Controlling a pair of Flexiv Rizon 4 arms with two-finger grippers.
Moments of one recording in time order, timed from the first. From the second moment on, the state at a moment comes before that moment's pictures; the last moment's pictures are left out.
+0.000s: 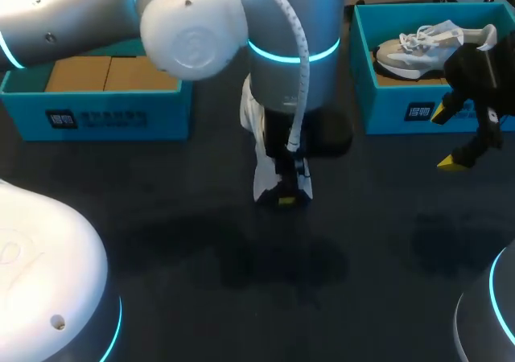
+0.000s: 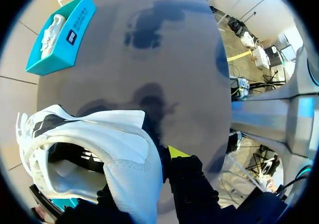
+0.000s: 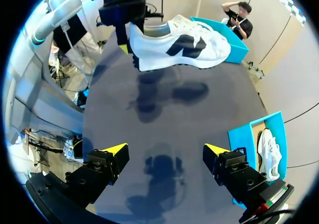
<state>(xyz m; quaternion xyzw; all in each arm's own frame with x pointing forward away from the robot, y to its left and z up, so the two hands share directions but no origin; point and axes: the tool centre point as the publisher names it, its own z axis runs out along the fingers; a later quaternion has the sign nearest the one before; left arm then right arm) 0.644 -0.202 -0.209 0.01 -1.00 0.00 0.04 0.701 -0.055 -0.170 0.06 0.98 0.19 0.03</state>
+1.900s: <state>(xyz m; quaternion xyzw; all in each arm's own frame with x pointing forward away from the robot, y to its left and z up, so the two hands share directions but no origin) 0.848 0.008 -0.176 -0.05 -1.00 0.00 0.05 0.701 -0.055 -0.170 0.06 0.98 0.19 0.03</state>
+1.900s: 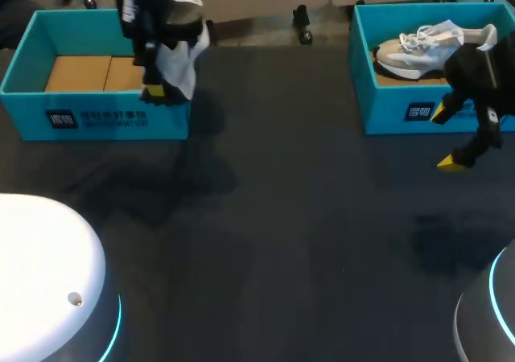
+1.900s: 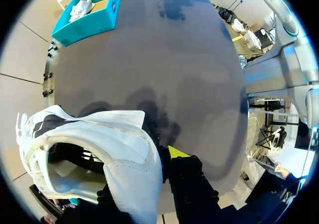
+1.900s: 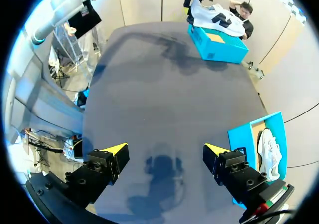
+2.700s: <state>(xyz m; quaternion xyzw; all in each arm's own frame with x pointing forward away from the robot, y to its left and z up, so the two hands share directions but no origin) 0.919 0.145 -0.187 -0.02 -1.00 0.00 0.03 0.701 -0.056 -0.170 0.06 0.98 0.19 0.03</state>
